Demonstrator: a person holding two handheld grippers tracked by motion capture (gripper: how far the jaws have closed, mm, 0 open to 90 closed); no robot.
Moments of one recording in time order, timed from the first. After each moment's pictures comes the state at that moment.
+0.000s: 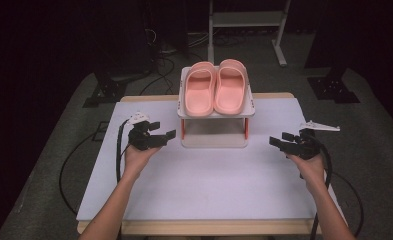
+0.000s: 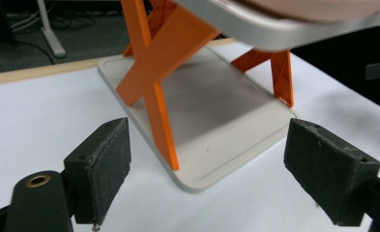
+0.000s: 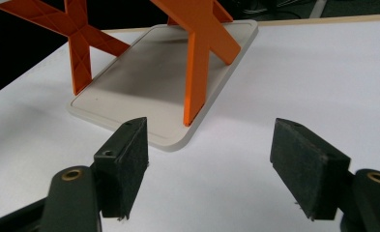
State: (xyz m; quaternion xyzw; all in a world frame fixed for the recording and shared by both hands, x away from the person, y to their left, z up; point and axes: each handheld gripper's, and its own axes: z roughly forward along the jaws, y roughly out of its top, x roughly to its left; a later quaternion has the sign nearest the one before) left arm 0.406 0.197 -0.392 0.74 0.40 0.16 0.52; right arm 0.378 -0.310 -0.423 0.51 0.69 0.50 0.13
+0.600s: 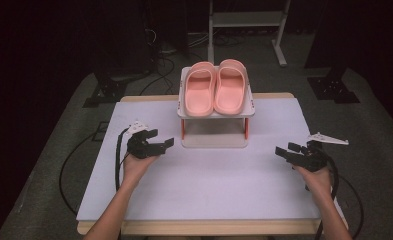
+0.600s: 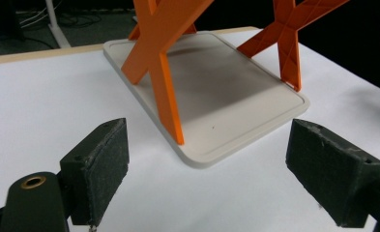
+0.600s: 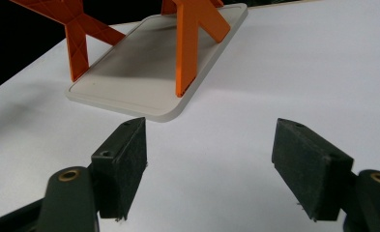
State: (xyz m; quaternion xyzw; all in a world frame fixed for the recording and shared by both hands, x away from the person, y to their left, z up) left arm 0.391 0.204 -0.413 0.74 0.41 0.16 0.51; right arm 0.350 -0.327 -0.443 0.52 0.68 0.50 0.14
